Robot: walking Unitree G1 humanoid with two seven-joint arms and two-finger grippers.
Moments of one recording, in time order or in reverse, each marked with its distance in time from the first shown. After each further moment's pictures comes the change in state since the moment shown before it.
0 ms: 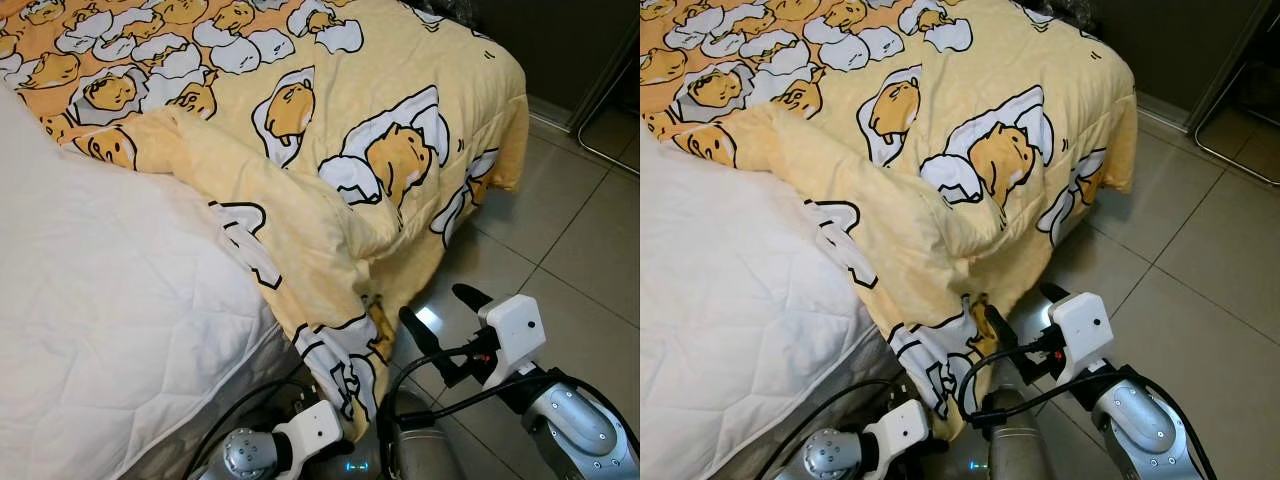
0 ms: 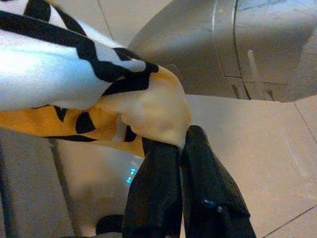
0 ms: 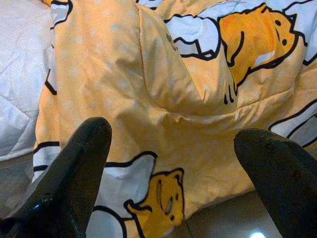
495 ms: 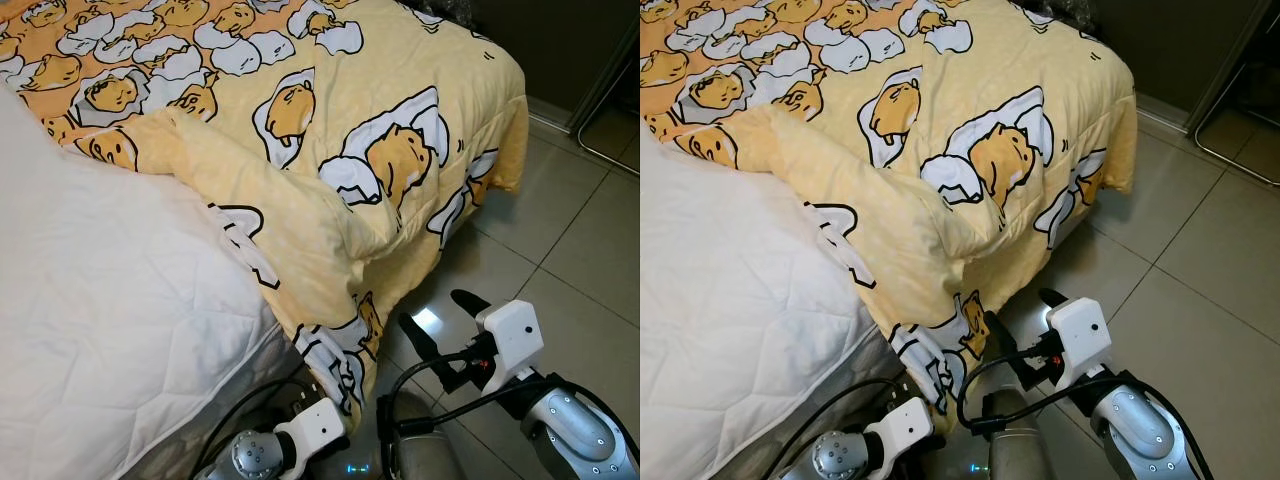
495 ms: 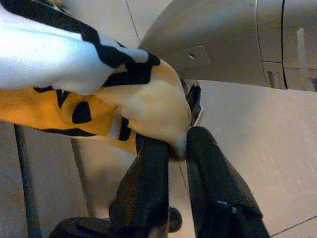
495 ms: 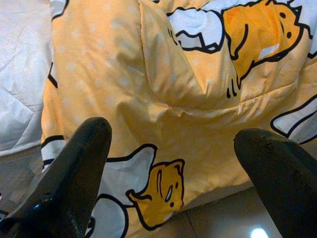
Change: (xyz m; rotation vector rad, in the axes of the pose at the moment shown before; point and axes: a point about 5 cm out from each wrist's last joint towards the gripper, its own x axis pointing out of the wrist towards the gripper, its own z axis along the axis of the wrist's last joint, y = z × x) left arm 0.008 0.001 -0.003 -0.016 0.061 0.088; right arm -0.002 0.003 -0.004 0.005 0.019 0.003
